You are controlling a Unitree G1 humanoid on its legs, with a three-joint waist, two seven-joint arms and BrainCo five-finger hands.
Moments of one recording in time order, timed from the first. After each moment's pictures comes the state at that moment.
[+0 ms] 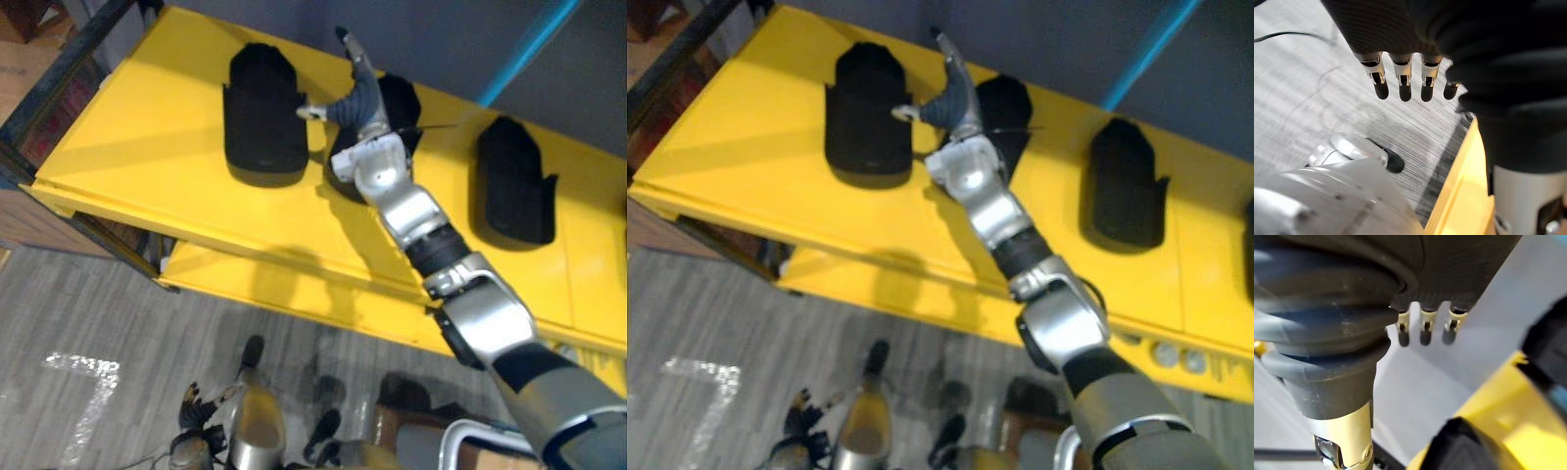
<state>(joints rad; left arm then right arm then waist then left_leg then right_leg) 0.13 0.12 0.02 0.68 -0.26 -0.18 0.24 -1.21 -0.18 0.39 0.68 -0.05 0.08 -0.35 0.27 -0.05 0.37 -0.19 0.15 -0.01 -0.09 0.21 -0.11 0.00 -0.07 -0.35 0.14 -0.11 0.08</state>
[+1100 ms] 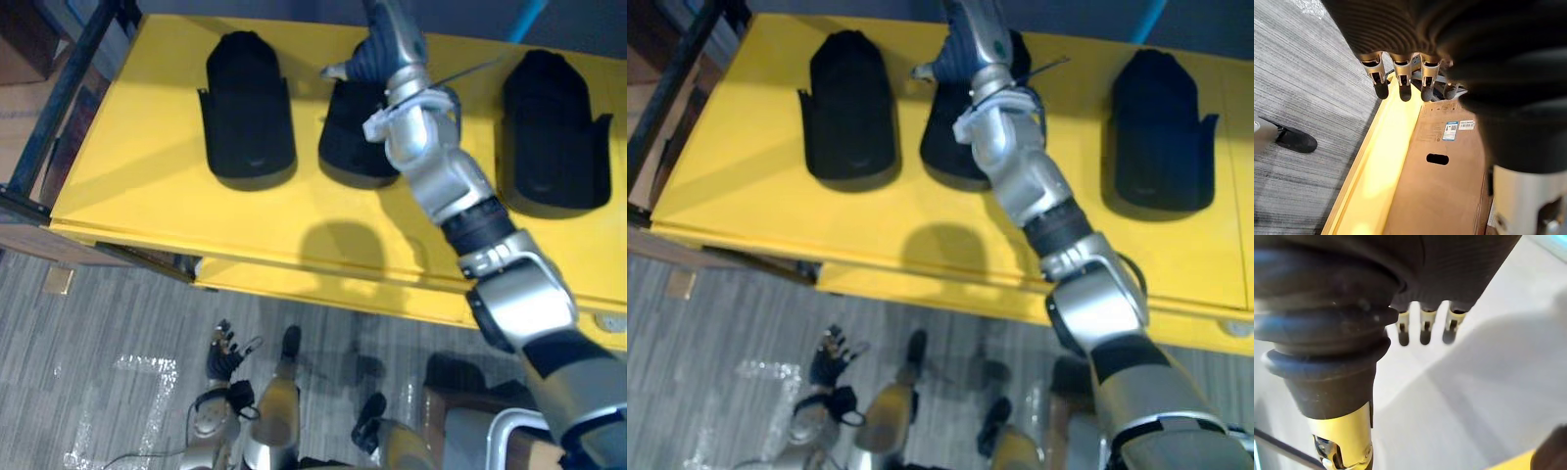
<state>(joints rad) 0.16 0.11 -0.10 0.38 -0.36 -0.20 0.26 -1.29 -0.33 0.43 0.58 -0.50 0.03 -0.37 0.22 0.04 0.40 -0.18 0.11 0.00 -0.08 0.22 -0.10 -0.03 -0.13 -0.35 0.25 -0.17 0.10</state>
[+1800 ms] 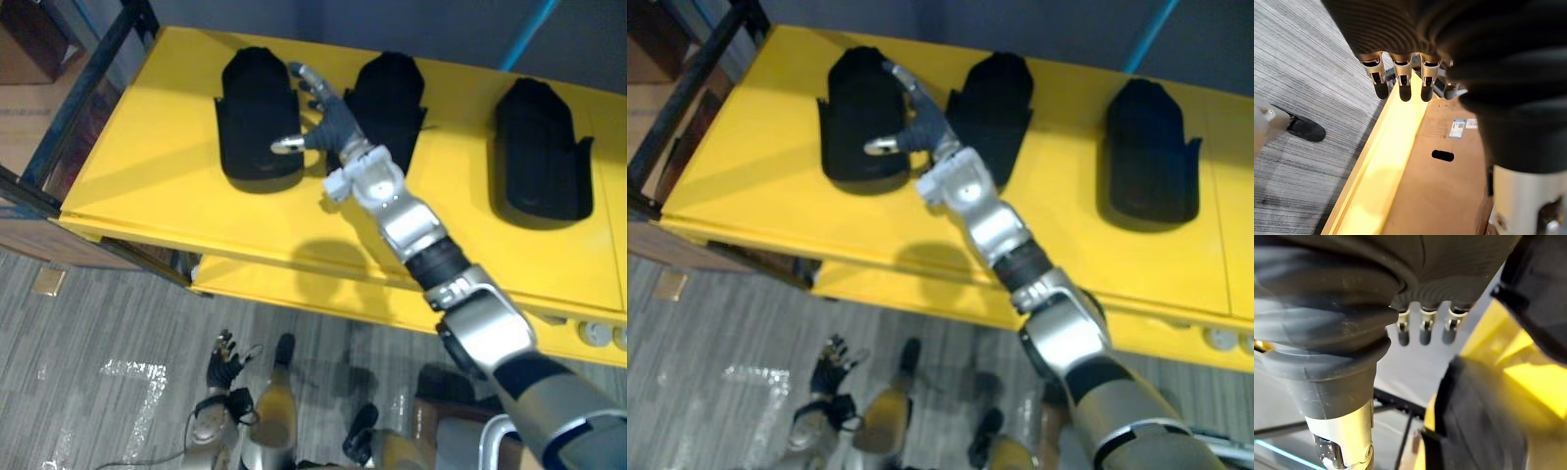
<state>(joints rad) 0.18 0.11 -0.10 0.42 -0.39 -0.19 0.21 -1.14 -0.16 0.43 0.60 0.05 0.05 -0.11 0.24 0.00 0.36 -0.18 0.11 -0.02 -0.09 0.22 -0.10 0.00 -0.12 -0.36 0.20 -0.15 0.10</state>
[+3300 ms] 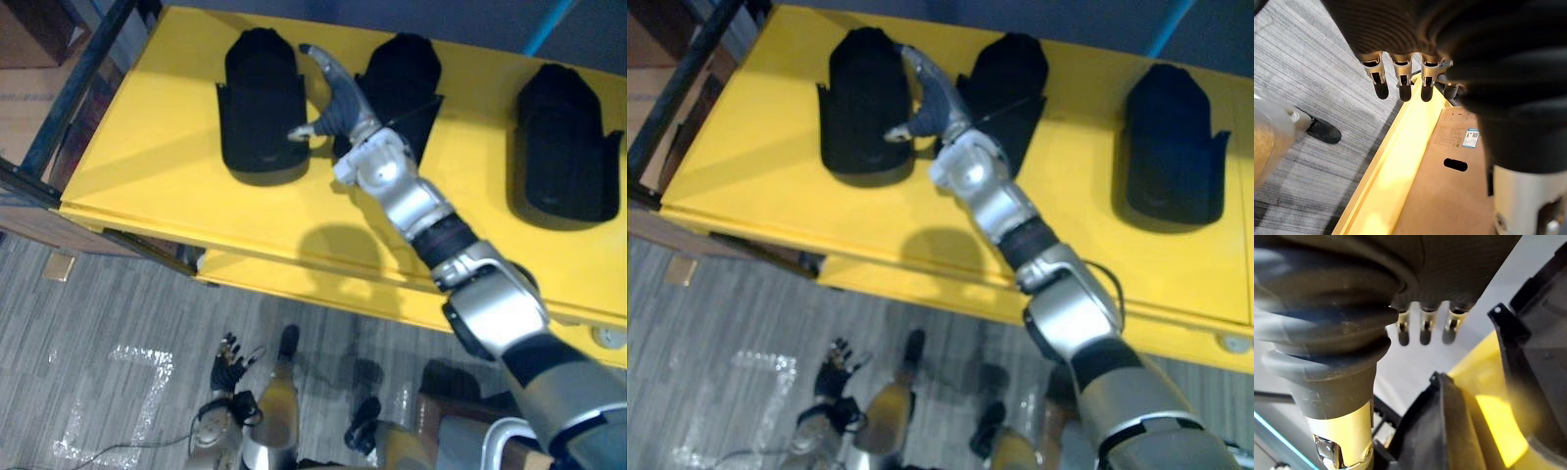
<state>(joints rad) 0.18 0.11 -0.13 0.42 -0.43 -0.20 0.22 -1.28 -0.21 0.50 0.79 -0.17 -0.01 -0.18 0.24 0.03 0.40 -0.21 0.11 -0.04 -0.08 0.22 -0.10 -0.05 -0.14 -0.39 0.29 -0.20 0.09</state>
